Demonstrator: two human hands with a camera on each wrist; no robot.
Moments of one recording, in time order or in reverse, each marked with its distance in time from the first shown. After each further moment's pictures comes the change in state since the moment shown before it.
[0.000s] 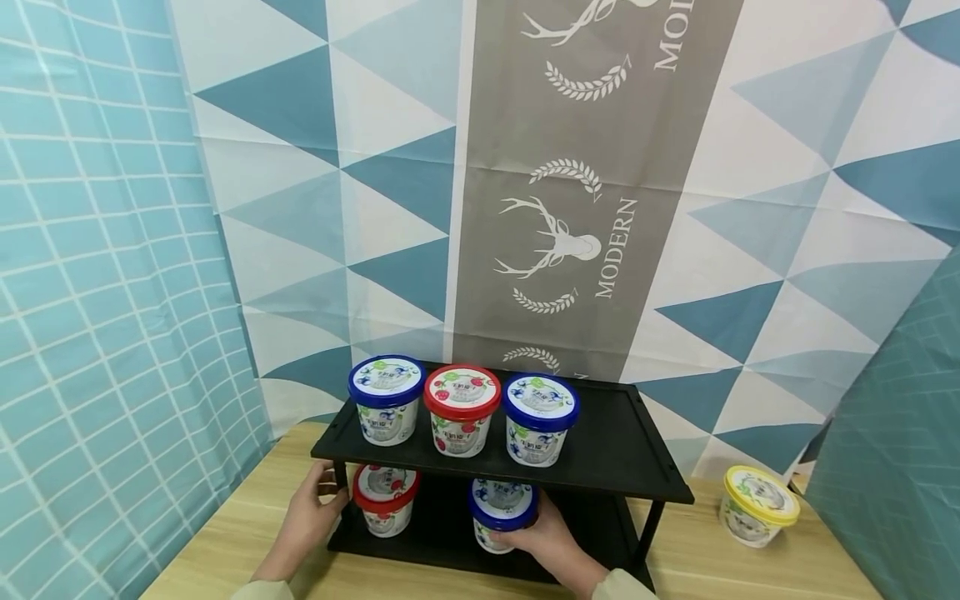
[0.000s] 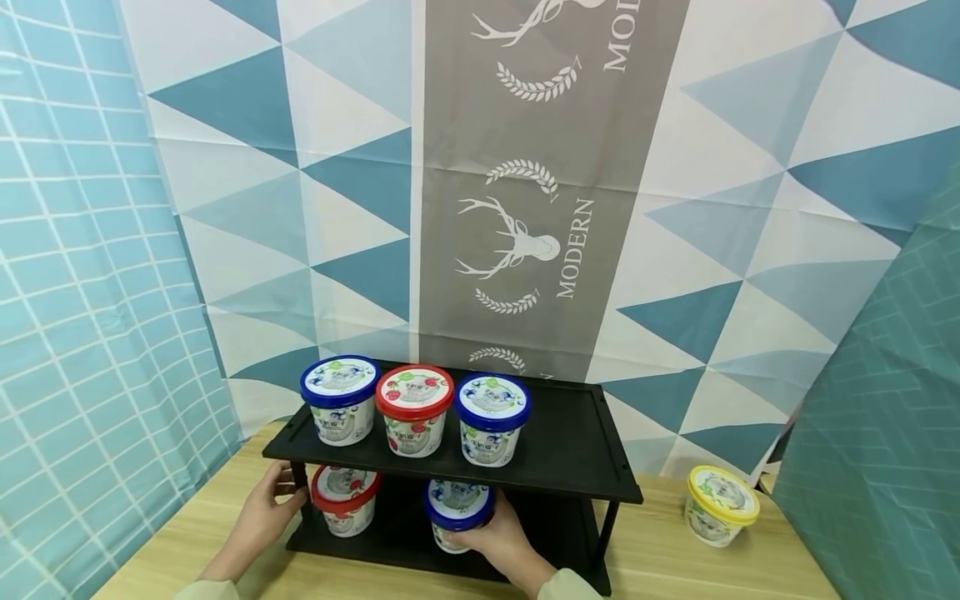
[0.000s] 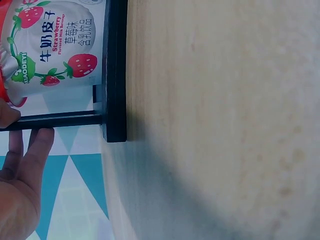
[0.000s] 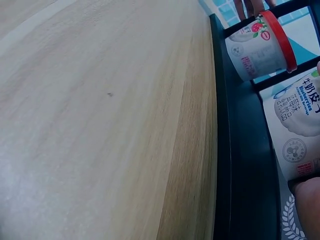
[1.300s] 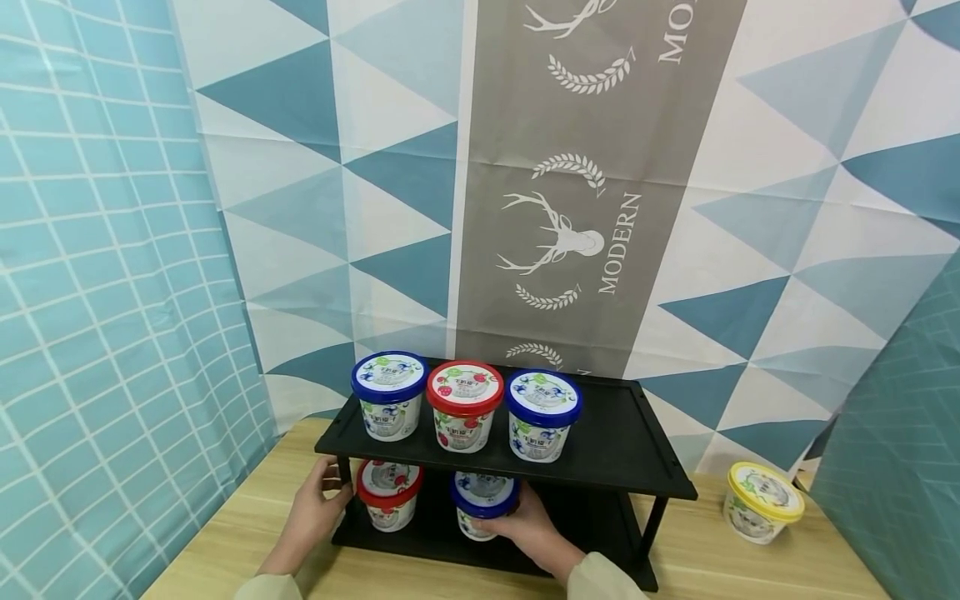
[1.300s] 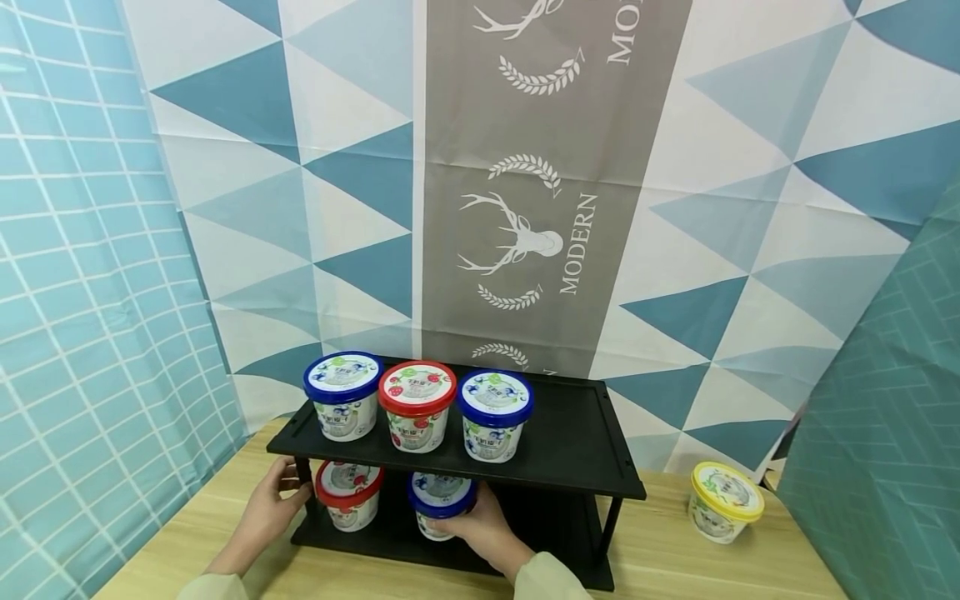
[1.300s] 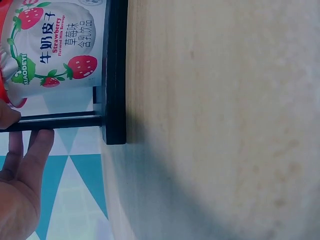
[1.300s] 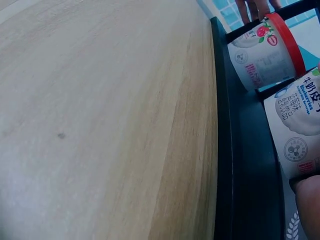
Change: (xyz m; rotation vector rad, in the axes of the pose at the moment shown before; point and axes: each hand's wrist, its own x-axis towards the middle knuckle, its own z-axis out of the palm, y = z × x) left_hand -0.003 0.004 0.000 -0.005 0.037 0.053; right_hand 0.016 -0.003 0.023 0.114 -0.058 -0.051
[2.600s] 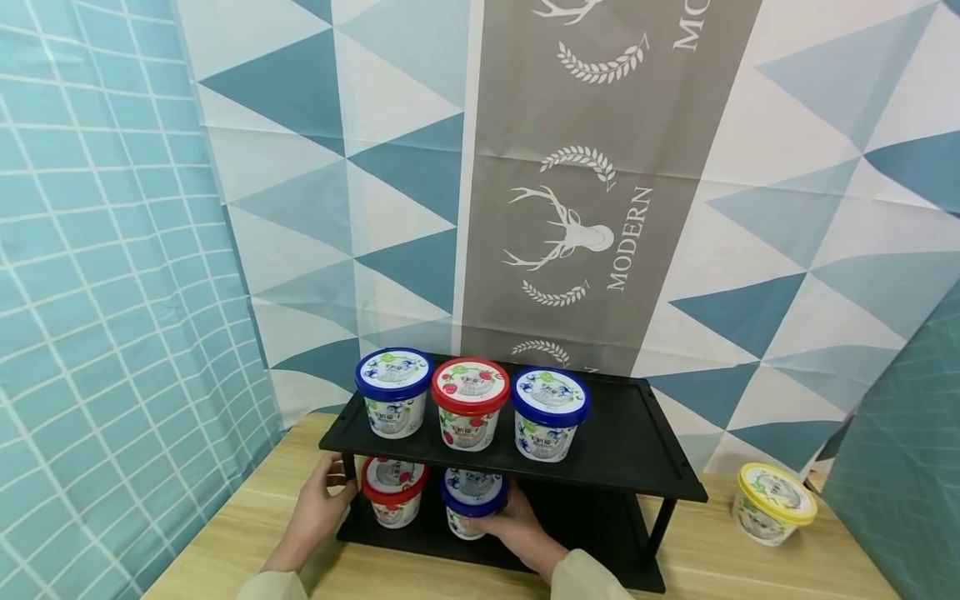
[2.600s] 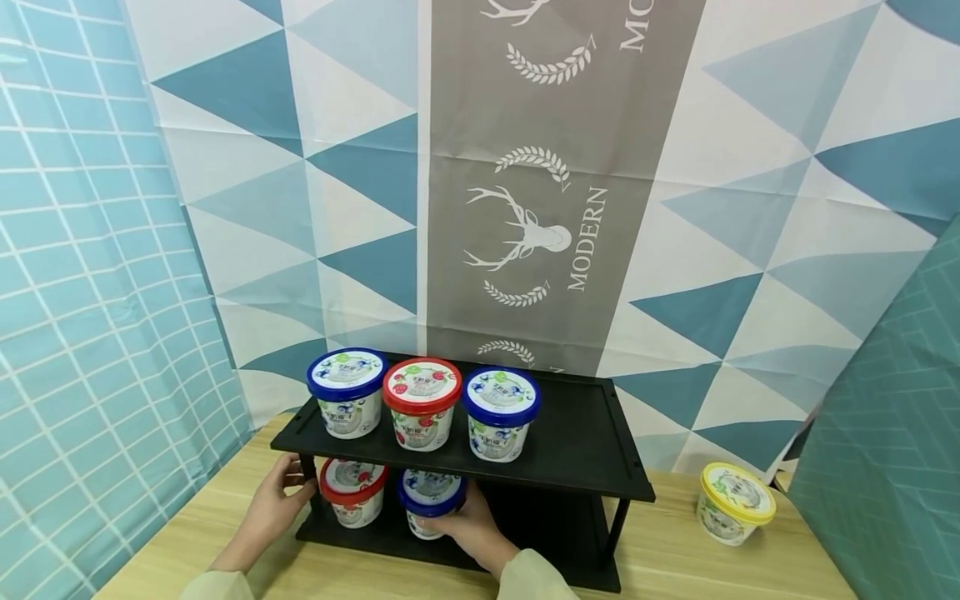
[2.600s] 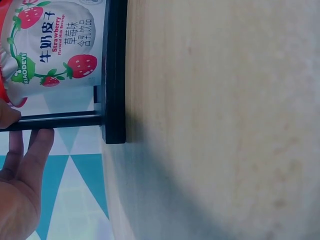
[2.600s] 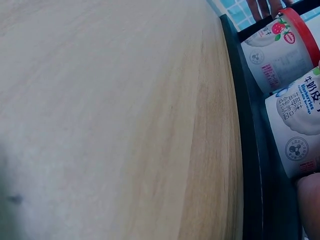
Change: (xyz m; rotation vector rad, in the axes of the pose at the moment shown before) left_hand 0.001 -0.001 0.001 0.006 0.012 0.007; right_hand 0.017 0.015 0.021 0.065 -0.033 0.000
